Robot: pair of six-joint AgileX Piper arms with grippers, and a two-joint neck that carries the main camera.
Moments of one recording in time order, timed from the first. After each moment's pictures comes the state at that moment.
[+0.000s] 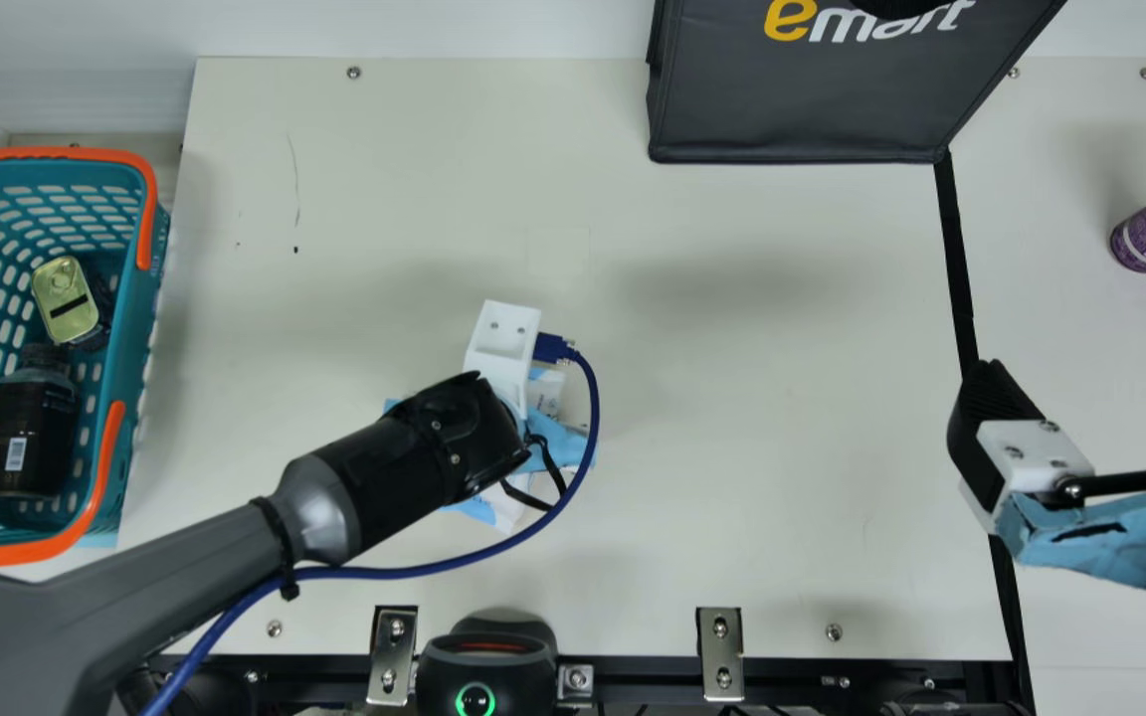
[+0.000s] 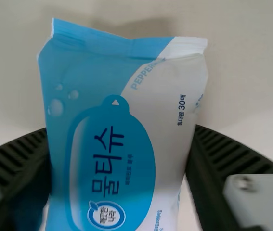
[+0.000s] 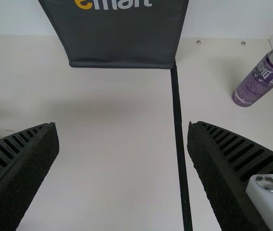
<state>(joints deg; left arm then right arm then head) -54.7 100.9 -62.9 12.0 50.9 -49.3 0.6 42.6 -69.7 -0.8 69.3 0.0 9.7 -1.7</state>
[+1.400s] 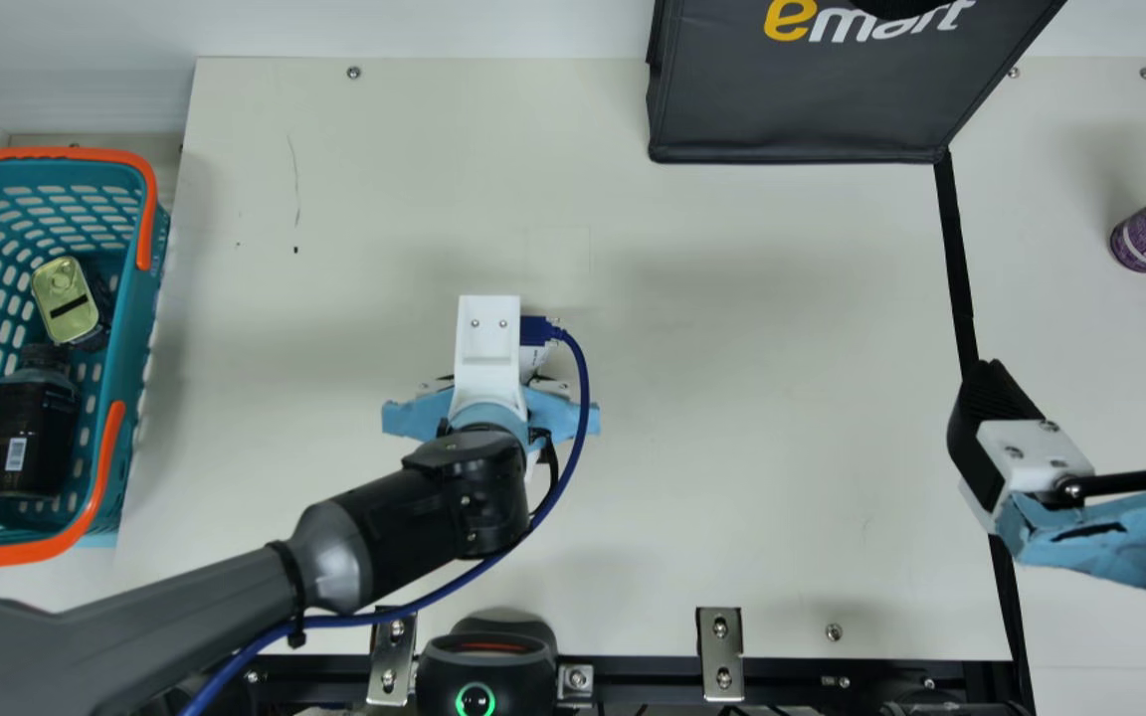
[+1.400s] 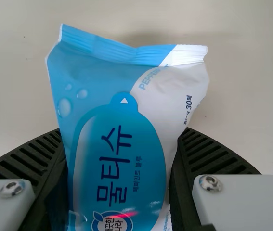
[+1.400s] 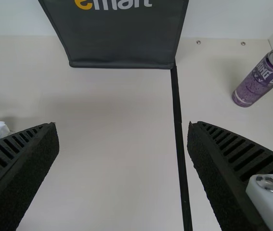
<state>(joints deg) -59.9 99.9 -58.2 35.4 45.2 -82.7 0.6 42.6 -69.7 -0.8 69.2 0.0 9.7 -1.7</state>
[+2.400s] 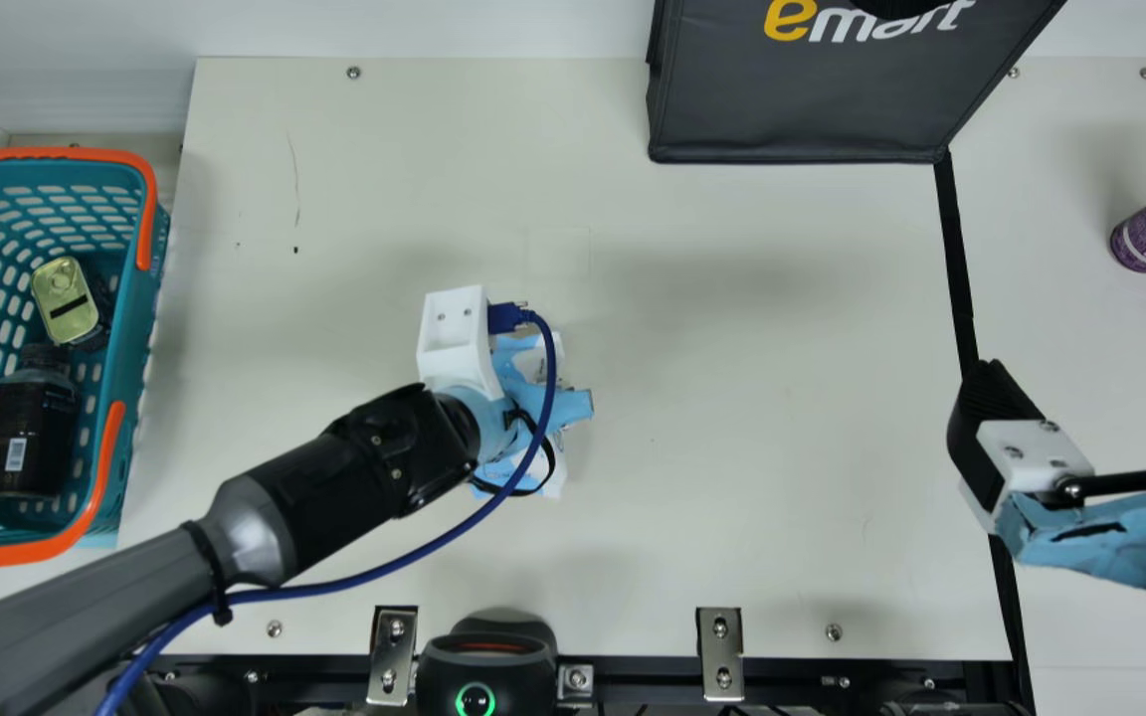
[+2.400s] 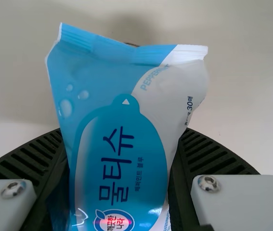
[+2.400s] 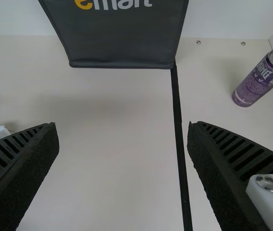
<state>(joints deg) -52.1 94.9 -57.3 9.9 38.9 -65.1 0.6 42.6 -69.7 -0.8 69.2 0.0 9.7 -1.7</state>
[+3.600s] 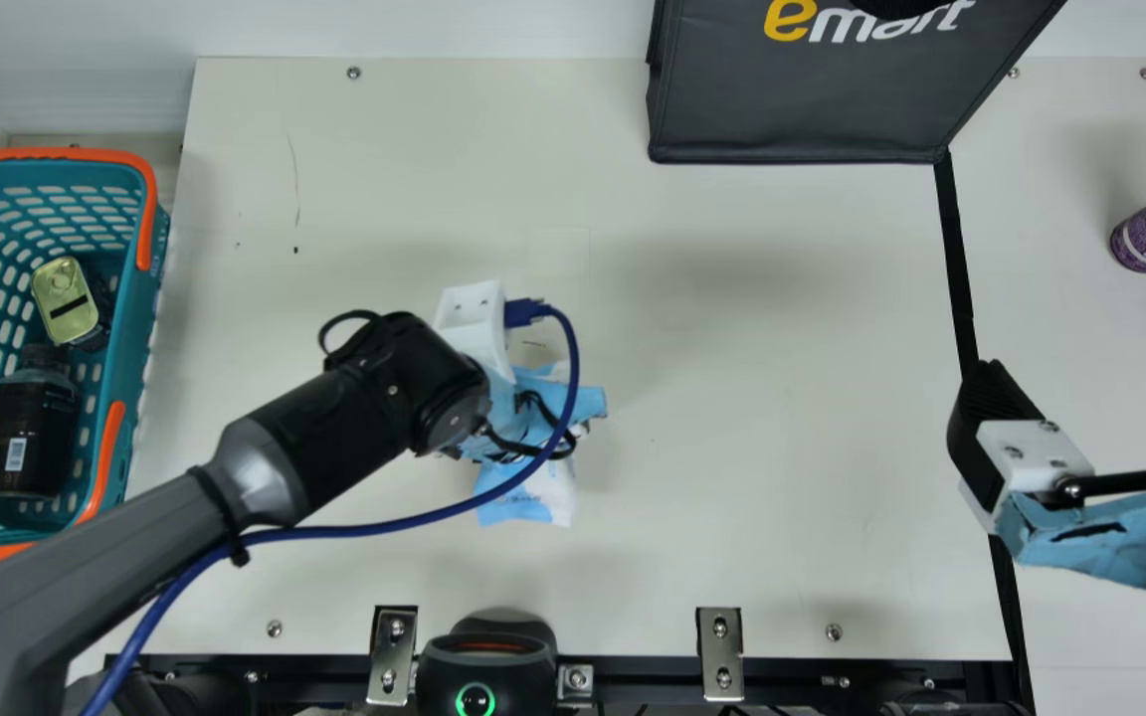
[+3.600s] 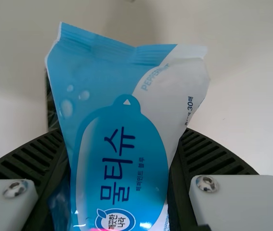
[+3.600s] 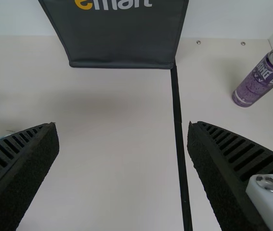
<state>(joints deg) -49.1 99.5 -67.8 -5.1 51.4 -51.1 0.6 42.6 -69.7 -0.8 69.2 0.0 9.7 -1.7</state>
